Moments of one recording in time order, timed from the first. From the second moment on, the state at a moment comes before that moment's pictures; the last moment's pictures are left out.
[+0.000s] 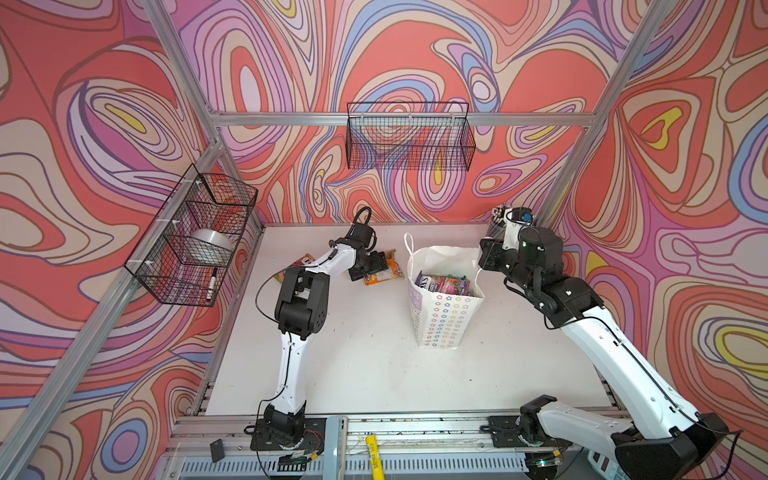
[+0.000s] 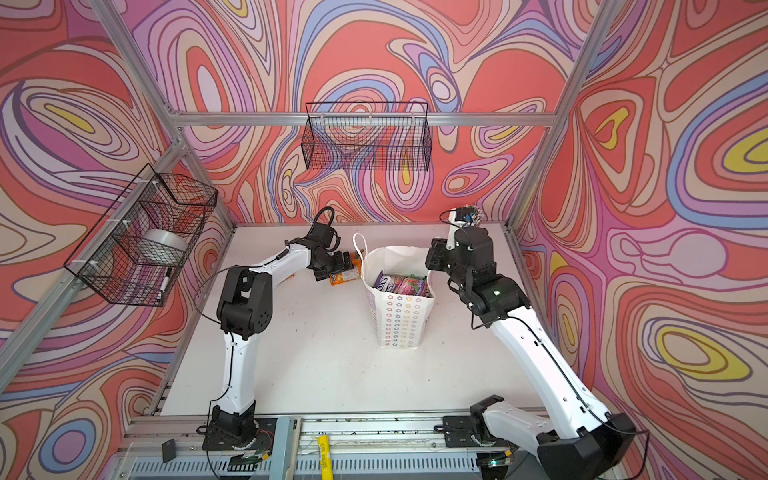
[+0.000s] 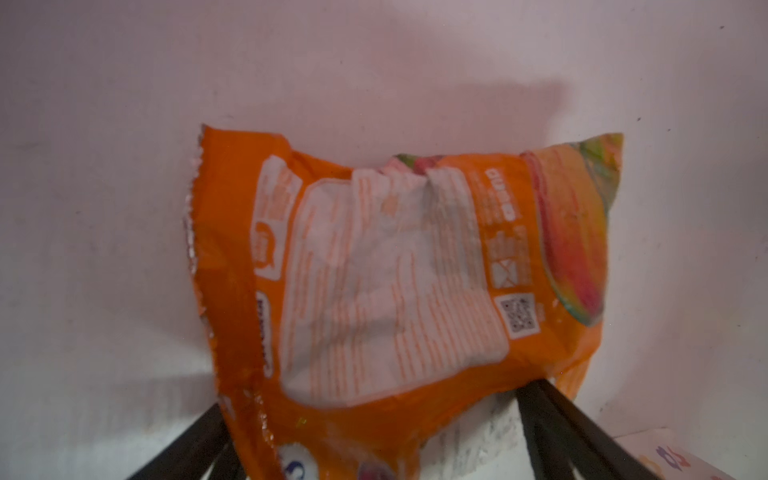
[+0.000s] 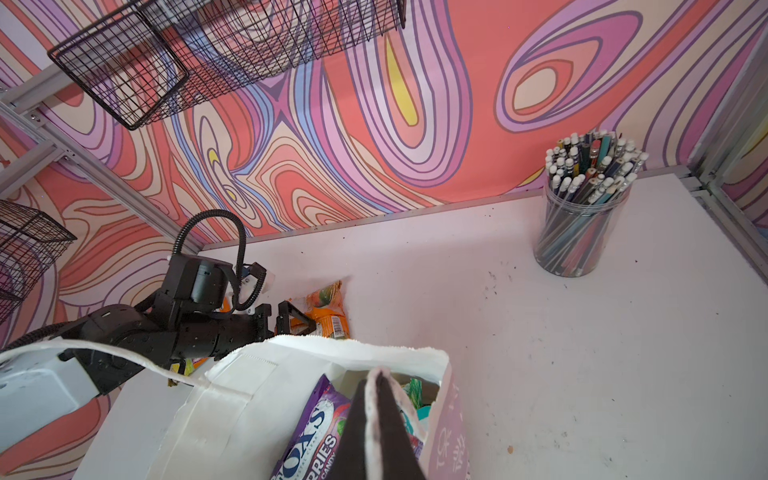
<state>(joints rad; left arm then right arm) -0.32 2.26 1.78 -0.62 0.18 -0.59 0.37 1.14 1.24 -0.47 0.09 0.41</state>
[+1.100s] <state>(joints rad) -0.25 1.60 1.22 -0.47 0.31 -0.77 0.37 1.13 1.31 -0.65 0.14 0.47</state>
